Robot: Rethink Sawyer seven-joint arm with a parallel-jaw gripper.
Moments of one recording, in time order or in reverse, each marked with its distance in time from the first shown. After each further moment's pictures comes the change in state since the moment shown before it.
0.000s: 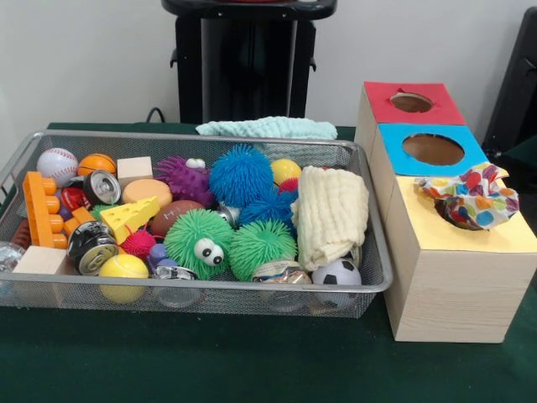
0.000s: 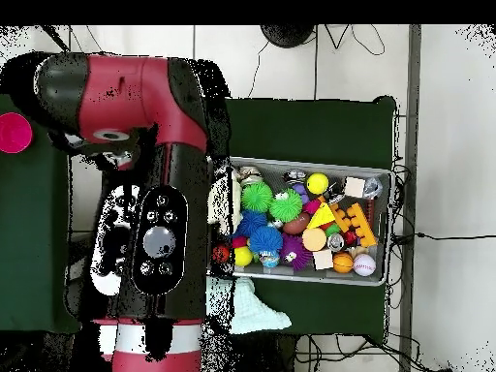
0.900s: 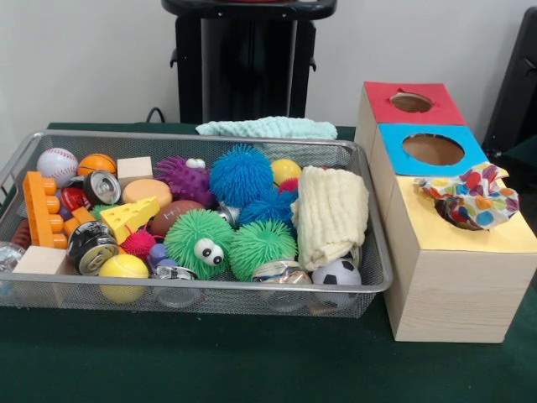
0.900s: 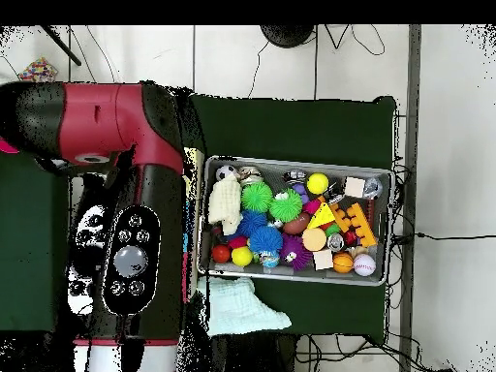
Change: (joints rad) arm 0.056 -0.043 0.000 0.134 -0.002 -0.091 0.000
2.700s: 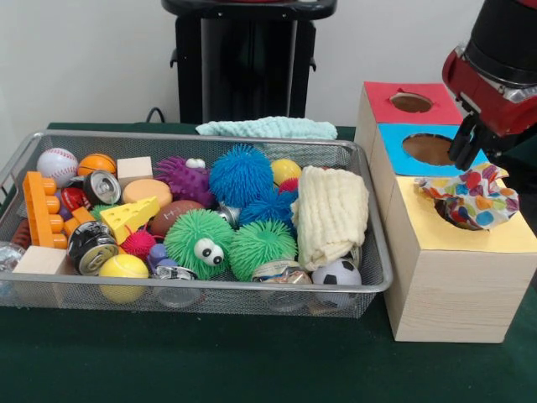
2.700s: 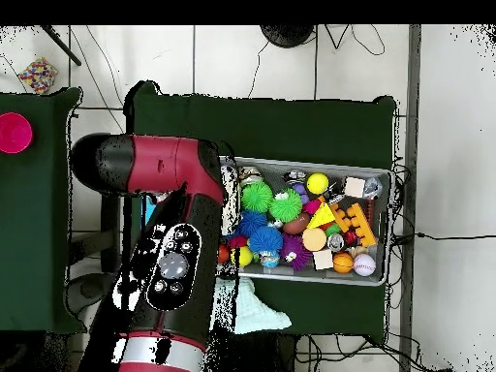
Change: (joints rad) arm -0.027 -0.016 0.023 0.304 -0.051 -0.358 0.000
